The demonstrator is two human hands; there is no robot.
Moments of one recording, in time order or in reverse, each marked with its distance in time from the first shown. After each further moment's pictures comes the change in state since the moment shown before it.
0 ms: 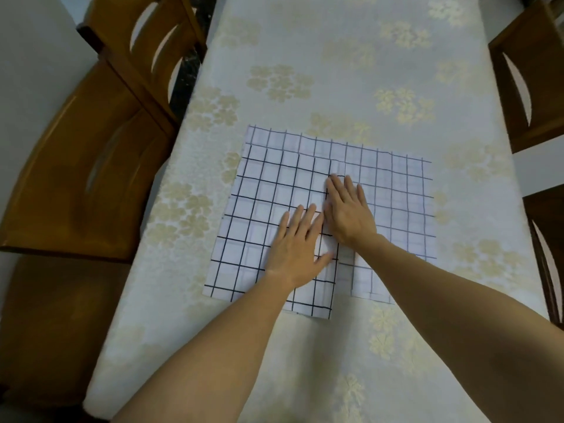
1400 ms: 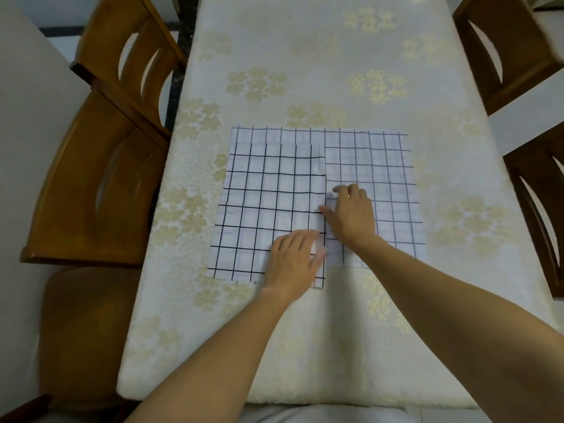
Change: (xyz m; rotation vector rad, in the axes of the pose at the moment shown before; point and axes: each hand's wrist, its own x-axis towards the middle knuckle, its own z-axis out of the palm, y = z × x) left_hand -0.067 0.030 -0.002 -0.211 0.079 0.032; right_hand -0.064 -0.009 -0.009 0.169 0.138 0.311
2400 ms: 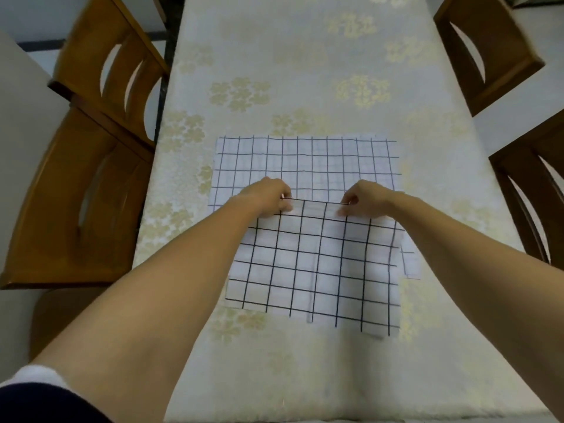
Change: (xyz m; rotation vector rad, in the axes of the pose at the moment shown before) left_hand 0.145 -0.032 -0.109 0.069 -0.427 -0.036; right_hand 0.060 0.055 -0.082 0.048 -0.569 -0.105
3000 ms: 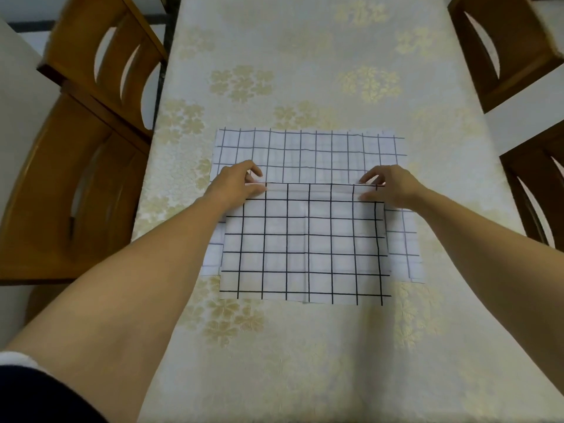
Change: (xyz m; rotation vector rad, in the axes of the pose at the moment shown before) left_hand 0.000 -0.071 0.006 -0.461 0.312 -0.128; right_hand 0.014 0.052 -0.012 0.208 0.238 0.064
